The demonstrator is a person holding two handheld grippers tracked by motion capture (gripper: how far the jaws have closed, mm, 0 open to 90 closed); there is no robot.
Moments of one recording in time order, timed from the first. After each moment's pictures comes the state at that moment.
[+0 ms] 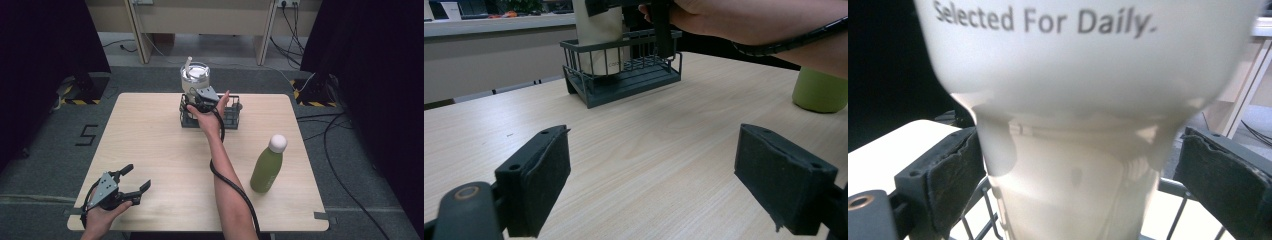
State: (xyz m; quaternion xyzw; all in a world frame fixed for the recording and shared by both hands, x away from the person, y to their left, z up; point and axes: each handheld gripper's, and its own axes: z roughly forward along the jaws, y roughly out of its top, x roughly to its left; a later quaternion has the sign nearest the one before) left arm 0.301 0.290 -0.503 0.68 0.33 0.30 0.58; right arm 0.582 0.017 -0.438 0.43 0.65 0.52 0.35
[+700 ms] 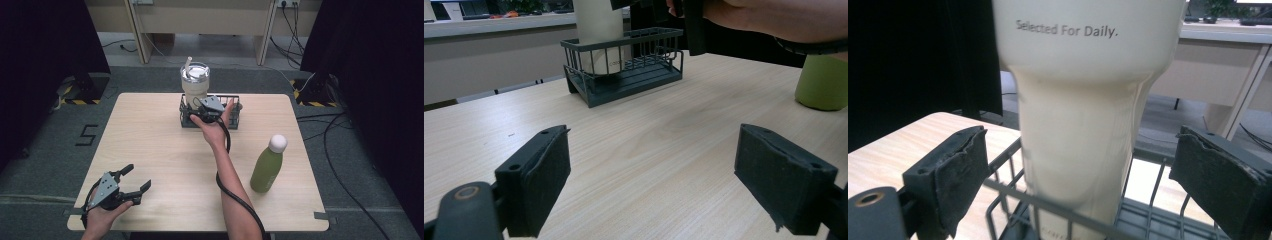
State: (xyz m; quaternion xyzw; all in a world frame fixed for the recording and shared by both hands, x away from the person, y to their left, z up) left arm 0.301 0.289 -0.503 0.68 0.33 0.30 0.58; right arm 0.535 0.001 -0.434 0.42 0.65 0.53 0.35
